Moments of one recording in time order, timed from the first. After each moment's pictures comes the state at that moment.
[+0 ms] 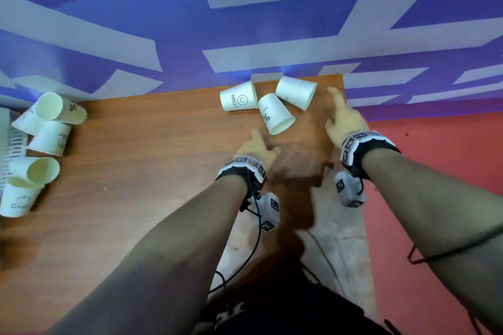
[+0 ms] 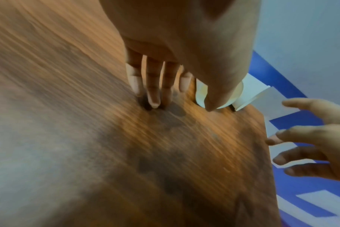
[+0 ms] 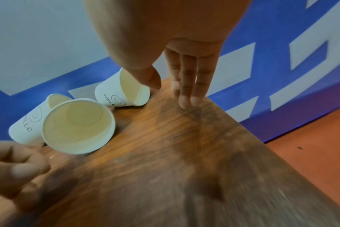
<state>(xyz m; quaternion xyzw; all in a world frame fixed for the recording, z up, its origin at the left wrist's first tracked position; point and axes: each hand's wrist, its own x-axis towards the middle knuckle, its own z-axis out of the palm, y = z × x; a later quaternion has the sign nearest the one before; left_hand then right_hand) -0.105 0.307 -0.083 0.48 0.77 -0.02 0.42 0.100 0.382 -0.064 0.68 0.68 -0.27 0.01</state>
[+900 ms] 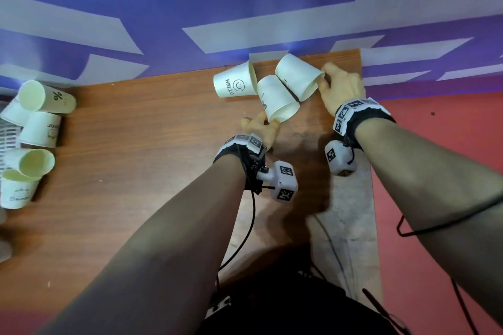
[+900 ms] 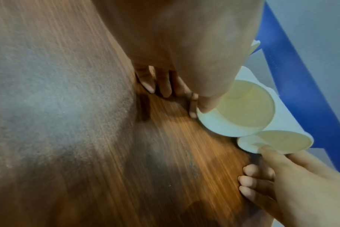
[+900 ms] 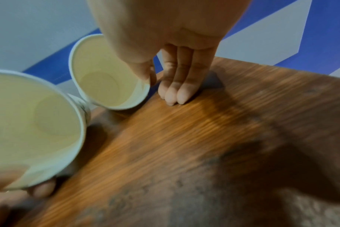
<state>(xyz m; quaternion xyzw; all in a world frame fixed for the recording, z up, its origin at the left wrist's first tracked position) -0.100 0.339 -0.125 0.36 0.80 0.07 0.47 0.074 0.437 -0.115 0.68 0.68 -0.27 -0.05</state>
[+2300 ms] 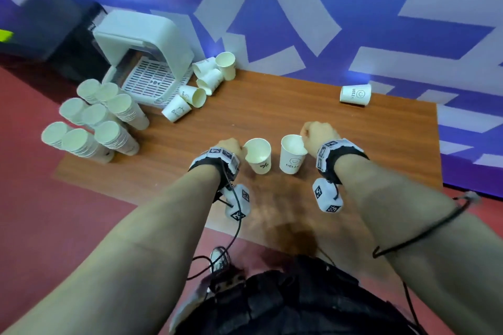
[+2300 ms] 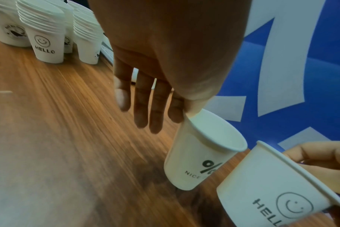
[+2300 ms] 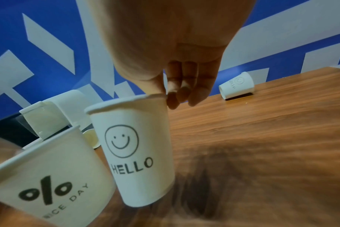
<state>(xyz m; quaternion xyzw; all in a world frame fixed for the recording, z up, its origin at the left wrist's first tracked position) -0.378 0.014 0.020 0.40 0.85 -0.01 0.33 -0.181 0.132 0.041 0.53 0.82 -0.19 0.10</state>
